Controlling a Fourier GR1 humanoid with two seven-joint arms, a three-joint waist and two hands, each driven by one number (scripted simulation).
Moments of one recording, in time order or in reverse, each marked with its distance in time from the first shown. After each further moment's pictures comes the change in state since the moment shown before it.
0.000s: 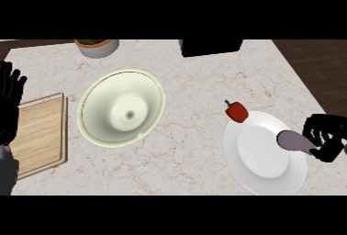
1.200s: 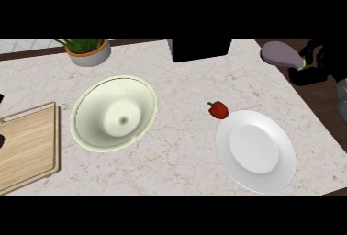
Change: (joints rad) left arm 0.110 0.039 0.070 -0.002 0.004 0.009 0.002; right arm -0.172 0.063 -0.261 -0.472 -0.027 -0.583 0.675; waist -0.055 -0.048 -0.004
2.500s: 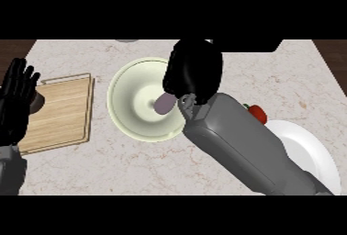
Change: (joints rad) left arm -0.111 -0.063 -0.114 -0.045 0.015 -0.064 -0.024; right arm -0.292 0.671 0.160 -0.122 0.433 -0.006 0.644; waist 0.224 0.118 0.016
